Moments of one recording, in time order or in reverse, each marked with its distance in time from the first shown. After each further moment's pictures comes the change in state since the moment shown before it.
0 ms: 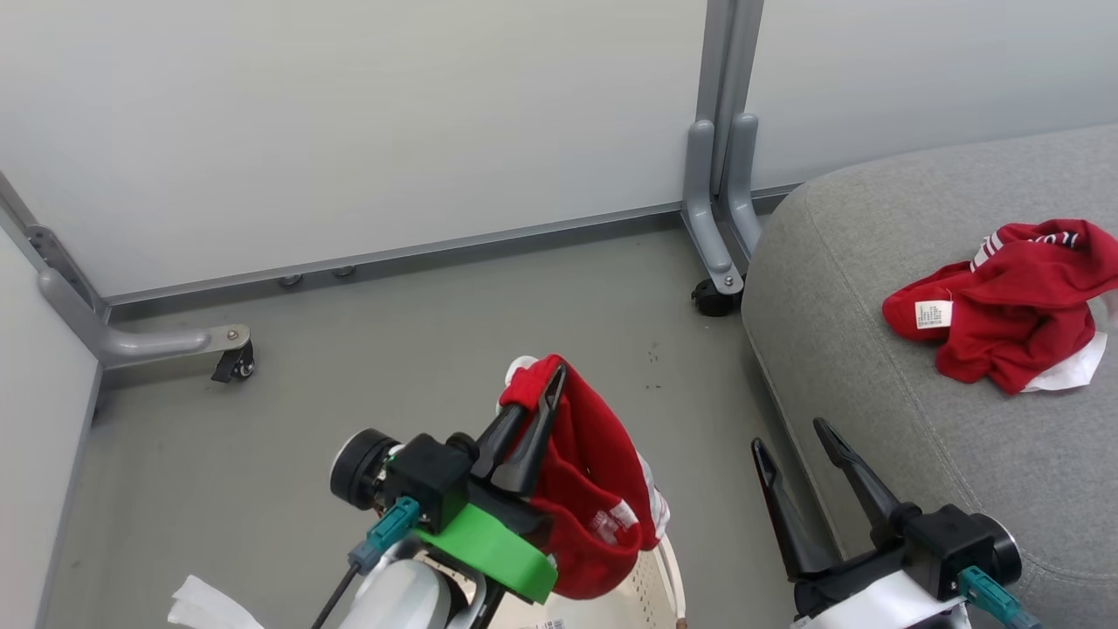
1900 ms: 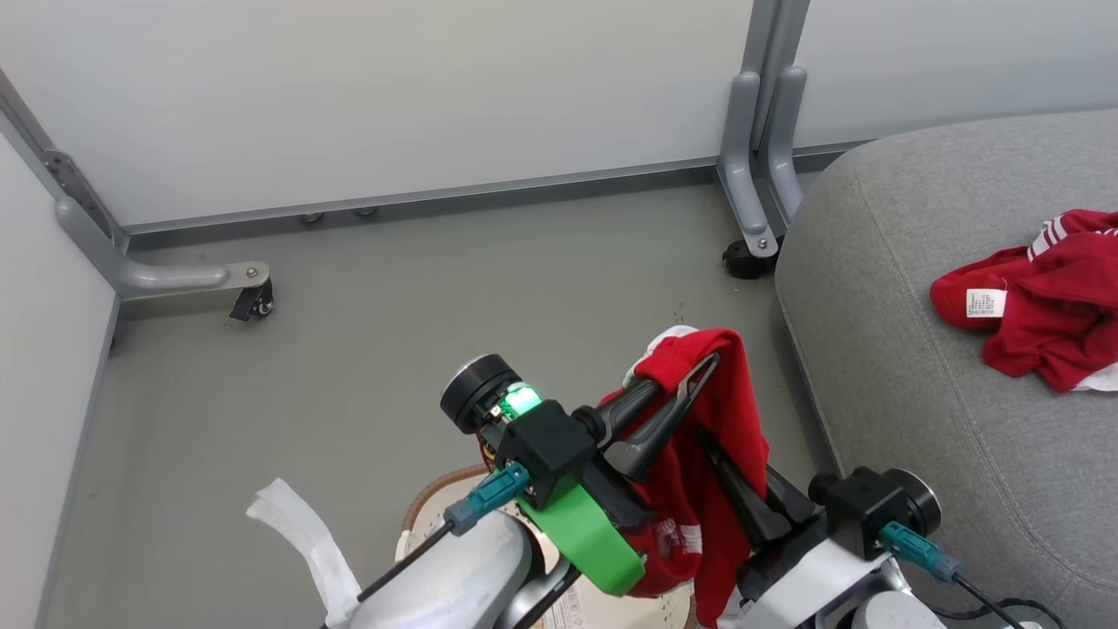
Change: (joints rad) left arm -0.249 0.049 -0.339 -0.037 -0.128 -0.001 0.000; right arm -0.172 -0.083 0.221 0.140 0.097 0.000 0.000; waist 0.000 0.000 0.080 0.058
